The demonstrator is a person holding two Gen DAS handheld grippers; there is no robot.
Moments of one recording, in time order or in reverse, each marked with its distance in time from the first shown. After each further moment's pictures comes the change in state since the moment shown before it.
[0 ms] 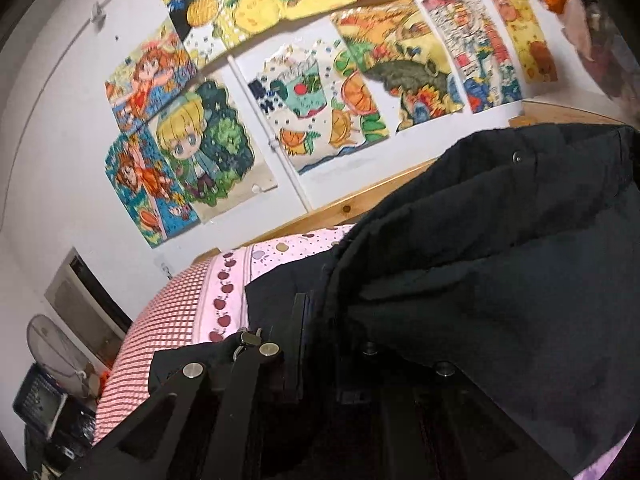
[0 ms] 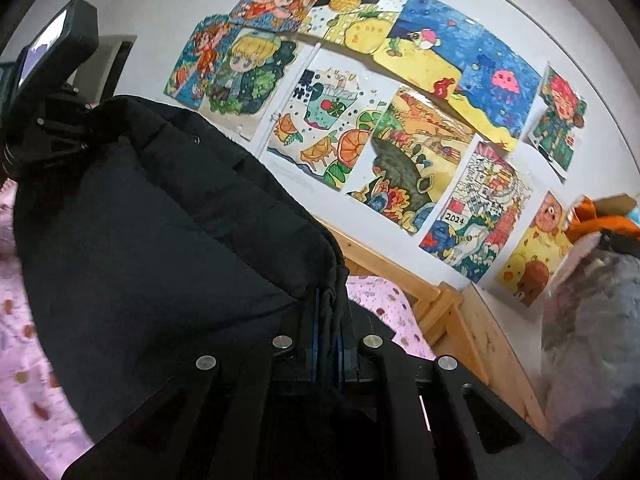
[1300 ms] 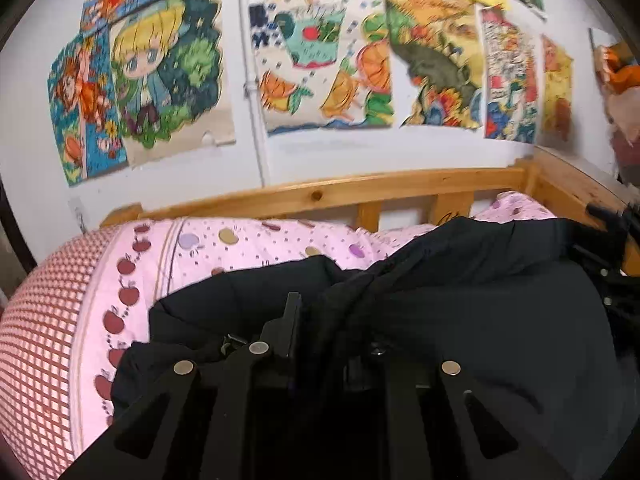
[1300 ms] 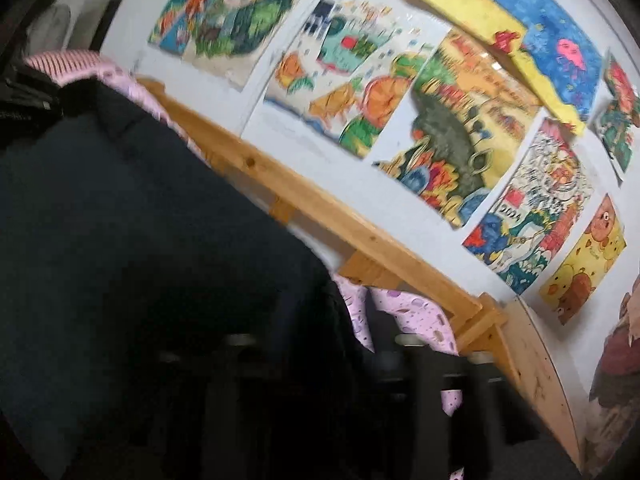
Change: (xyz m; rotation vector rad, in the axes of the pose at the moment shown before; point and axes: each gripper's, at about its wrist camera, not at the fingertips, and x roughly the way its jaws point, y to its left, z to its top) left arm 0.139 0.036 0.013 -0.231 0.063 -0.288; right arm 0.192 0.028 0.011 -0.036 0.073 0.033
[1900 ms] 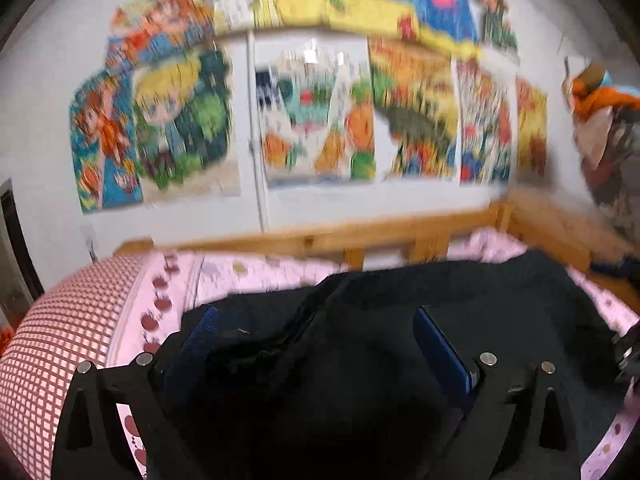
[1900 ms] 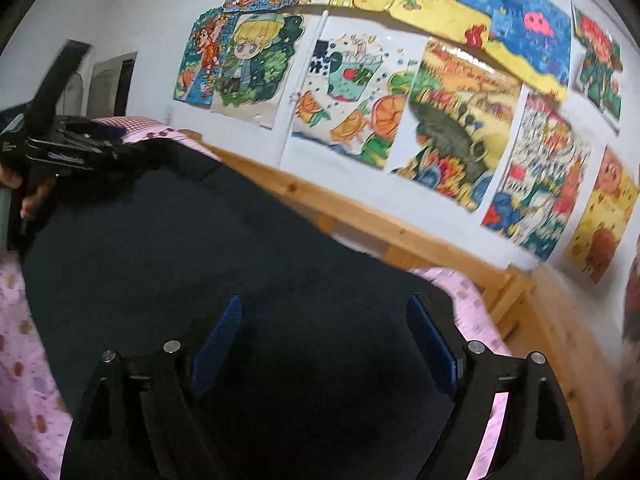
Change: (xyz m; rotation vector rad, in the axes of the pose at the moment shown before) left arm -0.079 -0.002 -0.017 -0.035 -0.202 -0.046; right arm -0.082 -0.012 -0.043 0.170 -0.045 0.182
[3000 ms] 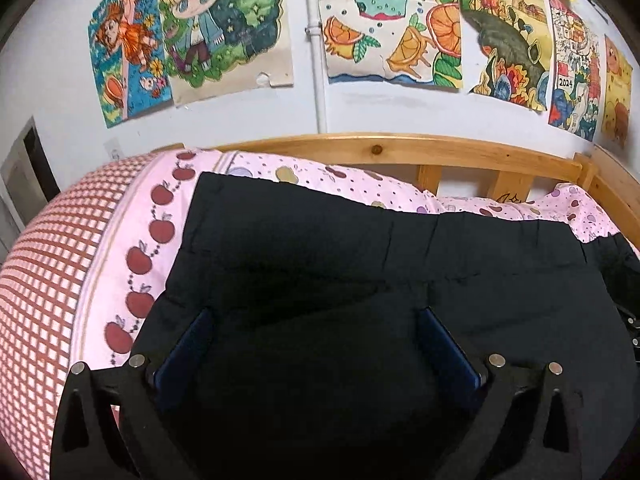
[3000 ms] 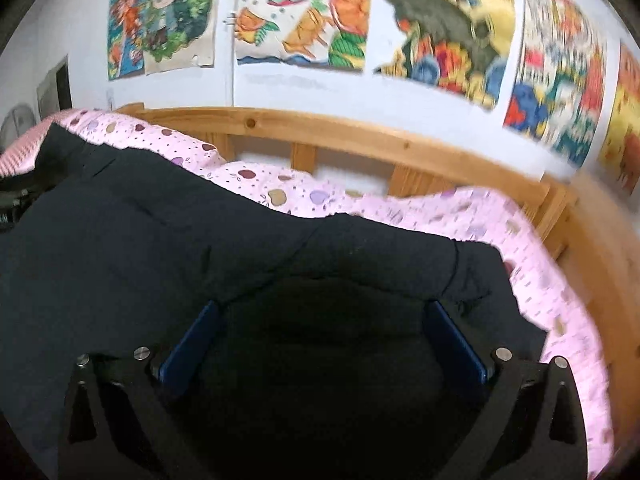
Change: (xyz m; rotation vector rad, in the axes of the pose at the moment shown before) left arm 0.116 0.029 -0.029 -0.102 0.355 0.212; right arm 0.144 -0.027 -0.012 0.239 0.247 0.022
